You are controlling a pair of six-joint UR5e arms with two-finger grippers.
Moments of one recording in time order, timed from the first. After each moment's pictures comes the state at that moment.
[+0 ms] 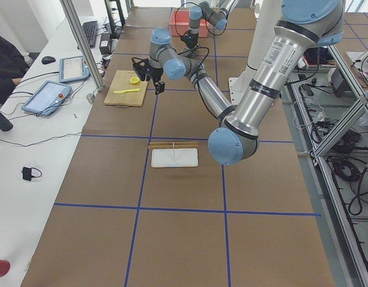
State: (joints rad) left arm -0.98 -2.05 -1.89 -1.65 -2.08 -1.60; right arm 0.47 -1.43 1.98 -1.43 1.88 0.34
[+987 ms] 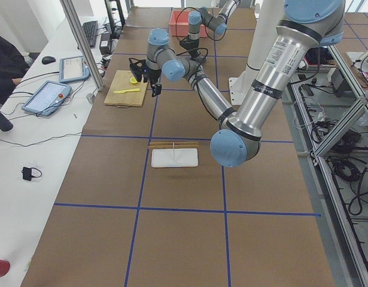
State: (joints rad) left arm -0.99 -2.04 -1.90 -1.65 -2.08 -1.56; right arm 0.59 -1.35 1.86 -1.43 1.95 0.37
